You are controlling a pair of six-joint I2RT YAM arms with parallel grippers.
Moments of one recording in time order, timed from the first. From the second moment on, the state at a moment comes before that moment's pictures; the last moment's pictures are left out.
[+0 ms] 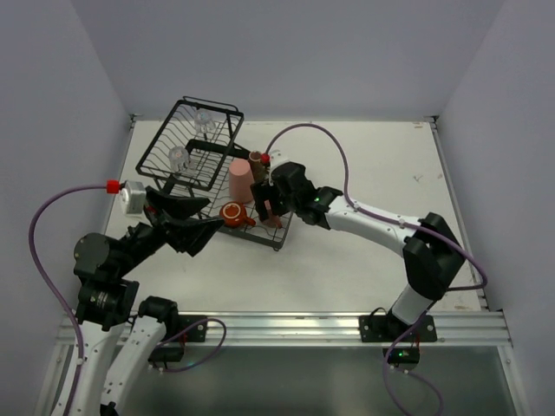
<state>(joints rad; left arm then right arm) -0.23 0.41 0.78 -0.11 0.66 -0.57 0.85 1.66 1.23 -0.23 0.14 0.29</state>
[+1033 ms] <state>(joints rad) -0.24 0.45 0.76 -0.09 0.66 -0.58 0.85 1.77 1.28 -0.18 0.25 0.29</state>
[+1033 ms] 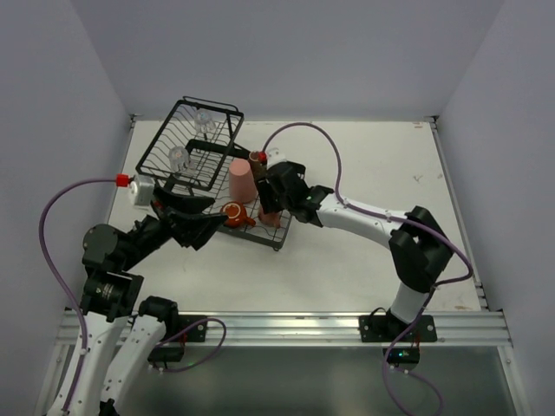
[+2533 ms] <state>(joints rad) -0.71 0.98 0.72 0.10 0.08 -0.68 0.41 1.05 0.62 0.46 -0.37 0.97</state>
